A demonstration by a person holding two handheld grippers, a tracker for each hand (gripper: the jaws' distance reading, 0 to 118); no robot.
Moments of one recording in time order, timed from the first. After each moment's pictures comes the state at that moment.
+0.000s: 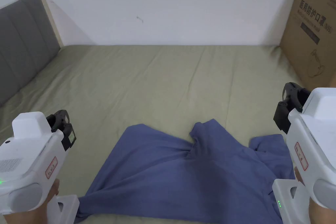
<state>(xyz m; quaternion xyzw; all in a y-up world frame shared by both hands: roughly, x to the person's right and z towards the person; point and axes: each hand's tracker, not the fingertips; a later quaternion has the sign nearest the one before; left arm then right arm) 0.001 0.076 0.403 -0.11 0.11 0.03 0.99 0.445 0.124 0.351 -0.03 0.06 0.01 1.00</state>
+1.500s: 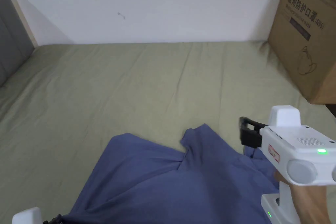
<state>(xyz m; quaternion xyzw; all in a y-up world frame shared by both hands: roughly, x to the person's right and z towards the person) -0.045 -0.090 0.397 -0.43 0.10 0.13 0.89 0.442 0.028 0.213 -0.25 0.09 0.02 0.96</state>
